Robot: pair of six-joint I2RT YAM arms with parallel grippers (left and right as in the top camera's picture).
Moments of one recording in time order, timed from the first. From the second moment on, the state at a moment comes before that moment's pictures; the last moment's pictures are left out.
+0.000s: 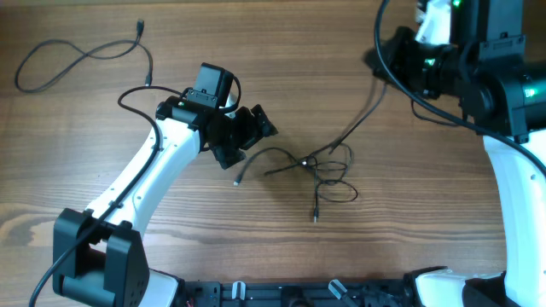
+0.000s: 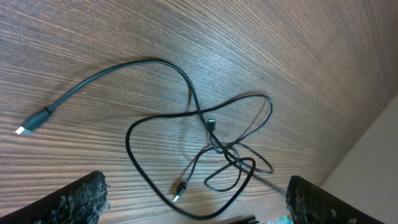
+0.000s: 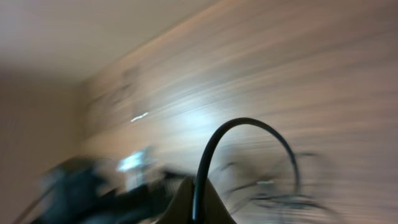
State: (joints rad) left arm -0.33 1.62 1.19 -0.81 0.46 -0.87; right arm 0.21 1.50 1.90 -1.22 -0.22 0.64
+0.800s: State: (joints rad) left arm -0.33 1.62 1.19 -0.81 0.46 -0.87; right arm 0.20 1.65 1.88 -1.52 -0.01 0.45
